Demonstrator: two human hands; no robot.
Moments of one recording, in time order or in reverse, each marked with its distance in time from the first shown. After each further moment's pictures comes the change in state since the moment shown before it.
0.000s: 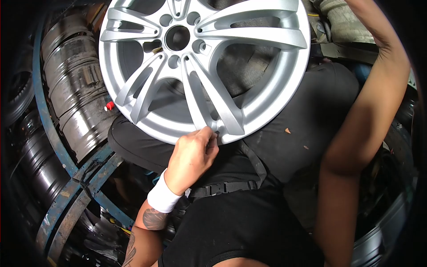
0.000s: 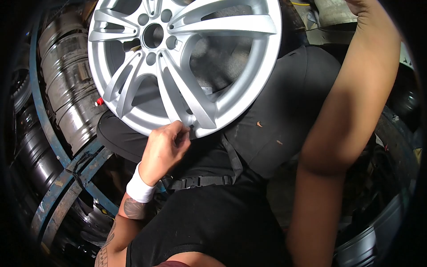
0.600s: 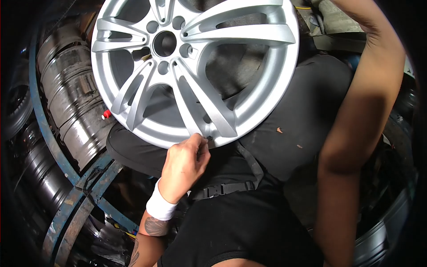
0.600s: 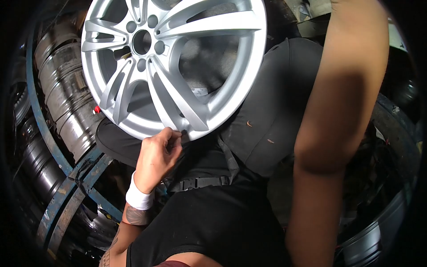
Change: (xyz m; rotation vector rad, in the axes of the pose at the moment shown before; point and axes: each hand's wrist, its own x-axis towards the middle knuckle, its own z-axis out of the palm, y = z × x) left_hand -0.004 0.004 0.004 0.019 0.004 -0.042; right_hand -0.011 -0.020 0.018 -0.321 0.033 -0.048
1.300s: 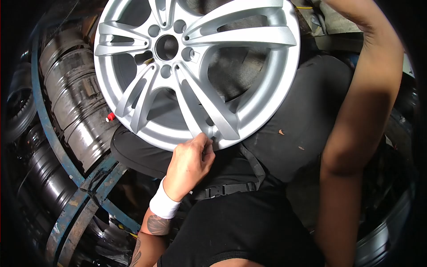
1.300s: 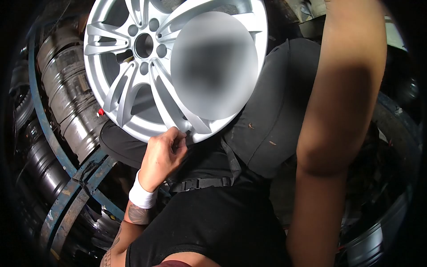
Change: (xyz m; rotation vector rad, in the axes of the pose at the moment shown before) left_hand 0.006 0.000 0.000 -0.004 -0.036 -0.014; right_hand 0.010 0.013 -0.012 0.213 -0.163 0.086
